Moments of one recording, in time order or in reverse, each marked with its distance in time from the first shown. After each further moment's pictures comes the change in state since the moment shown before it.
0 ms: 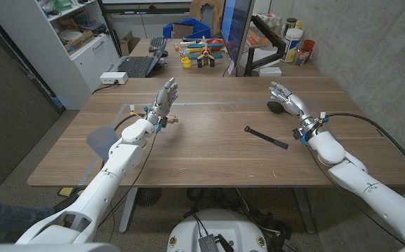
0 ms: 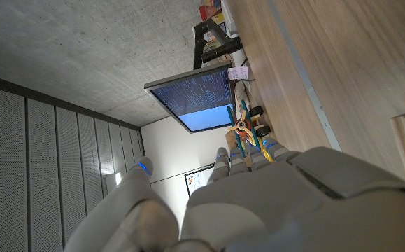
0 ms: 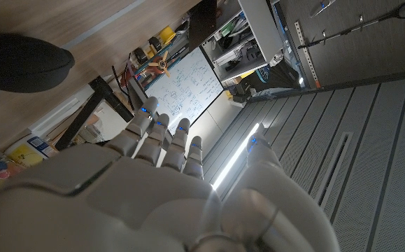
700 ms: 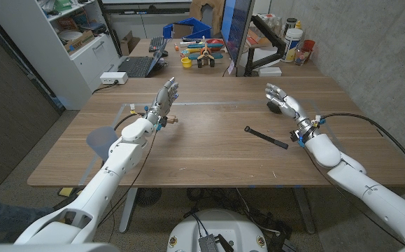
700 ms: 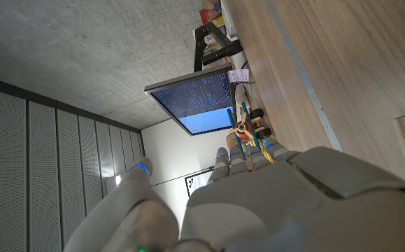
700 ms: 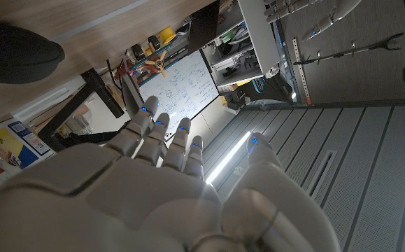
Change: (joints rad) left arm -0.017 0.000 0.001 0.026 0.000 -0.007 -0.026; left_hand 0.000 0.000 -0.004 -0.004 0.000 0.000 0.000 0.000 0.000 0.000 0.000 0.000 0.000 -0.005 -0.005 0.000 0.000 0.000 0.000 -0.006 0.000; right arm -0.018 -0.006 -0.009 -0.035 -0.148 -0.005 -0.105; right_hand -0.004 -0.004 0.000 0.000 0.007 0.005 -0.005 0.008 0.000 0.010 -0.009 0.008 0.000 0.009 0.002 0.000 0.000 0.011 0.004 -0.015 0.000
